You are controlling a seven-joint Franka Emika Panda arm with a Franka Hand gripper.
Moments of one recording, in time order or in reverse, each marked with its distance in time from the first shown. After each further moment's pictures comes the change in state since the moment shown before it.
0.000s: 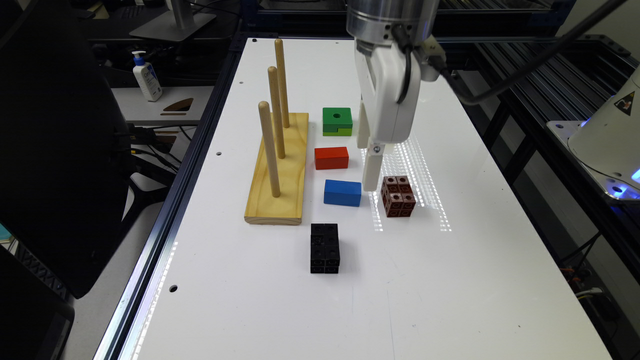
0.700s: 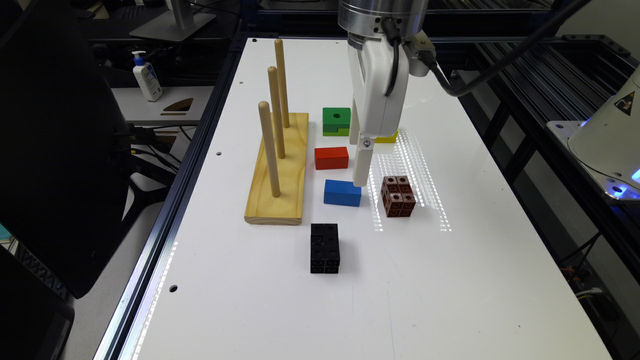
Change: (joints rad) arm -0.012 0.015 -0.004 0.019 -0.005 0.008 -0.001
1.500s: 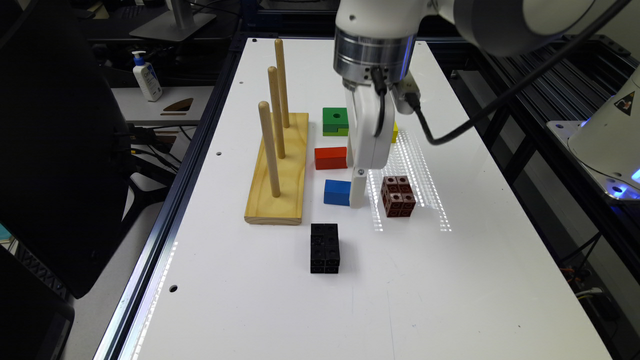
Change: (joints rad) arm -0.001 0.124 -0.008 0.006 -0.018 0.115 0.000
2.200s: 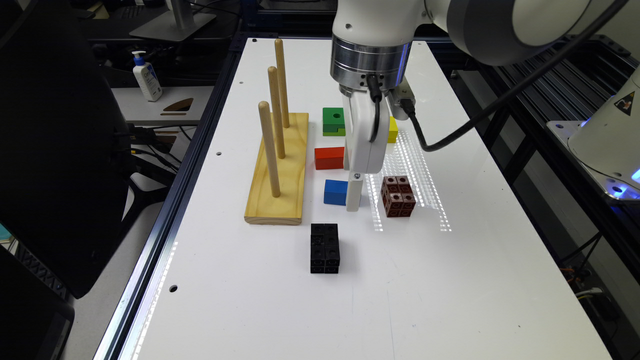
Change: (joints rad) arm 0.000 0.008 -0.001 0.009 0.000 0.004 0.000
